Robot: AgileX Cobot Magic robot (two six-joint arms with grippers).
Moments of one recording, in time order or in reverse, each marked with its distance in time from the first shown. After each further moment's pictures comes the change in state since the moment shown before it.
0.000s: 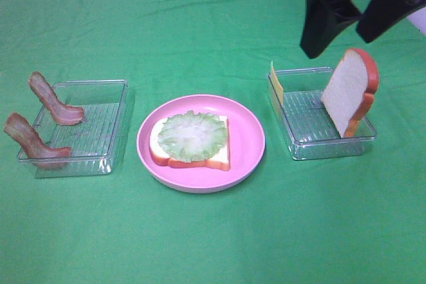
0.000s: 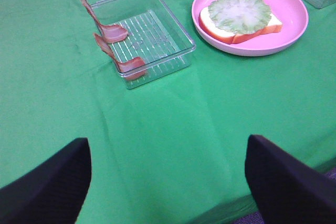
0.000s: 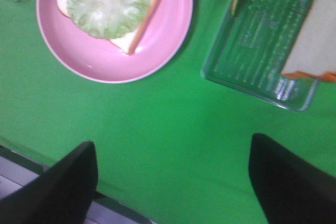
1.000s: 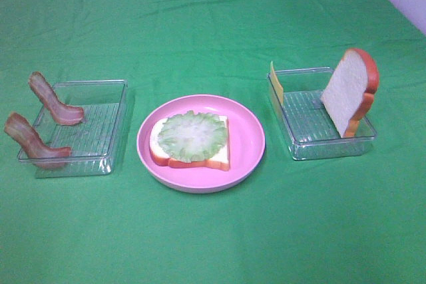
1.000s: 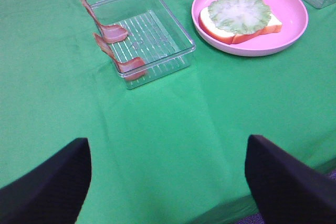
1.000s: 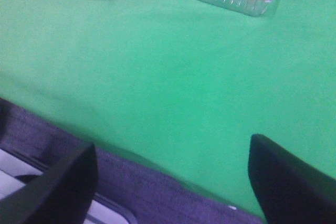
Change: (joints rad) left arm 0.000 0.000 0.000 0.000 0.000 0.000; right arm 0.000 -1.167 0.888 -0.065 -0.125 -0.026
